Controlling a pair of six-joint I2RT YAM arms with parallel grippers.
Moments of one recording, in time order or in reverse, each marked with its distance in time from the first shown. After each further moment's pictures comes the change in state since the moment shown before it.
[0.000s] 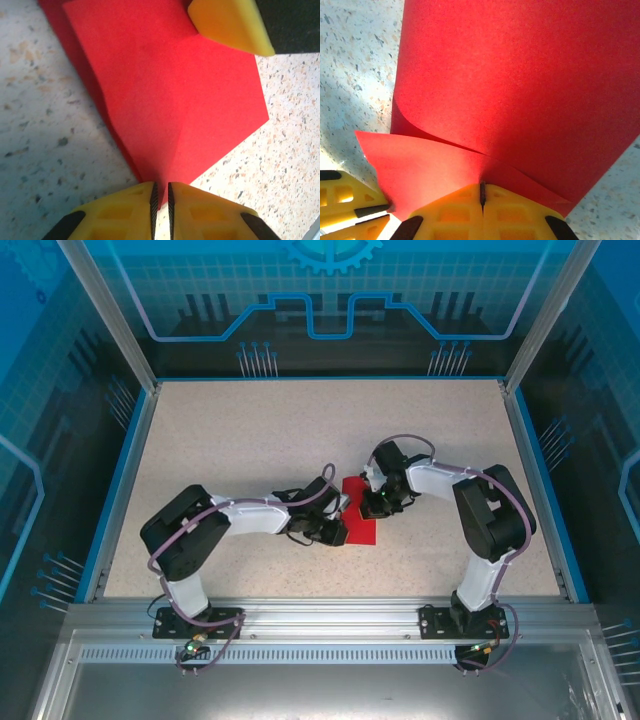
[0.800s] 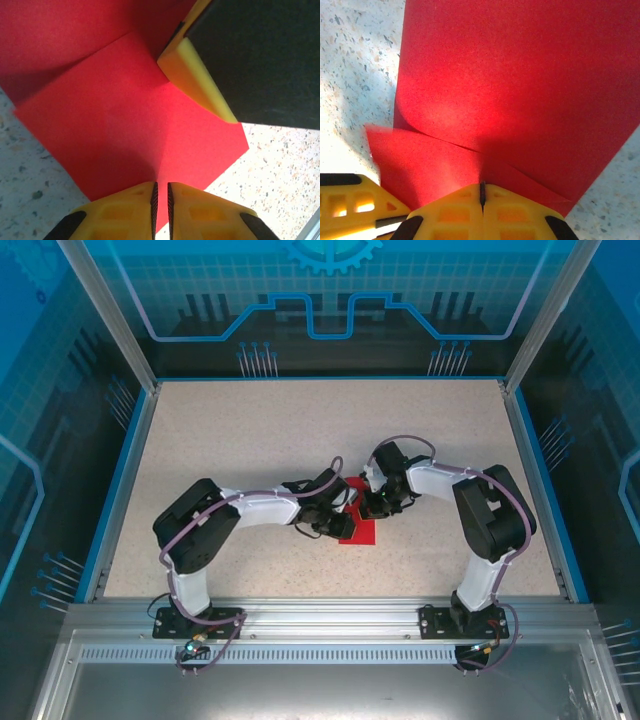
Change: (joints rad) left arm 0.003 0.093 0.136 -0.061 0.029 0.001; right arm 0.000 0.000 -0.012 0.024 -0.026 0.000
